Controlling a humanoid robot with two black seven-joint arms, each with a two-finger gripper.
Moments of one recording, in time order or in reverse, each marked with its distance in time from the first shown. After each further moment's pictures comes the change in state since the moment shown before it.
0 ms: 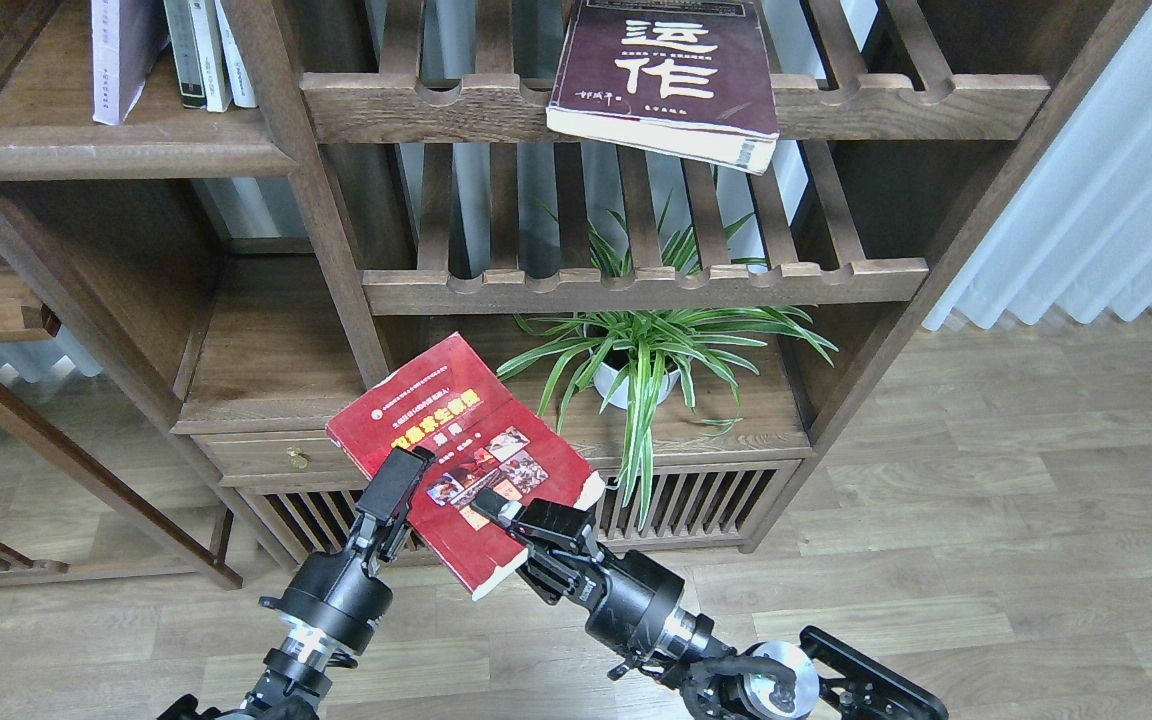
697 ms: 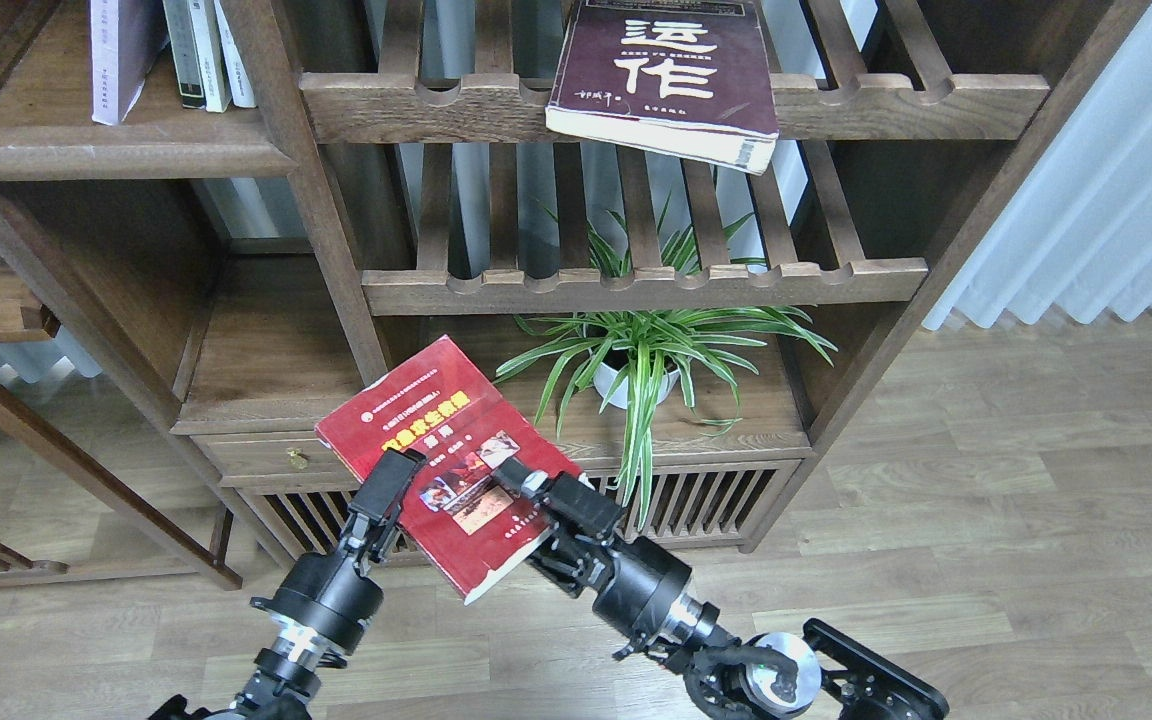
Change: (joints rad) left arm -0.001 0.083 -0.029 -0.021 0.023 0.001 0.011; right arm 0.011 0.000 0.123 -0.051 -0.011 0.000 0.097
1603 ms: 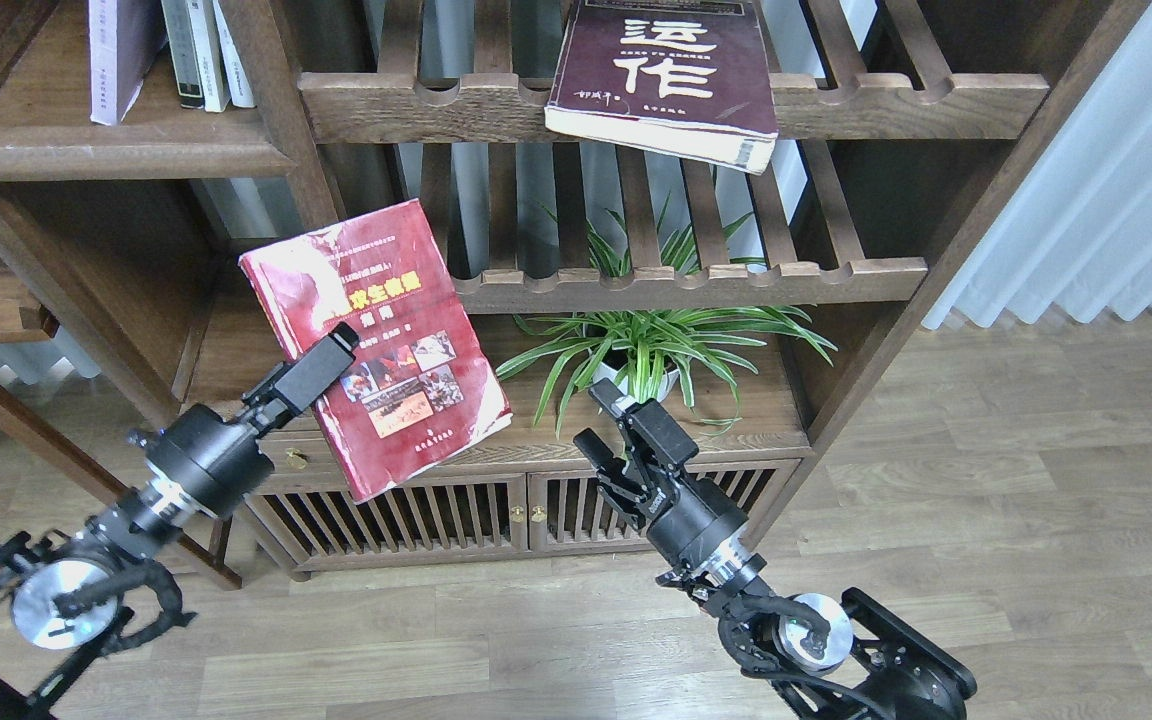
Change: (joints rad) left arm -0.288 0.318 -0.023 -0.086 0.082 -0.001 0.096; right arm 0.023 0.000 0.087 -0.028 -0.023 0.000 0.033
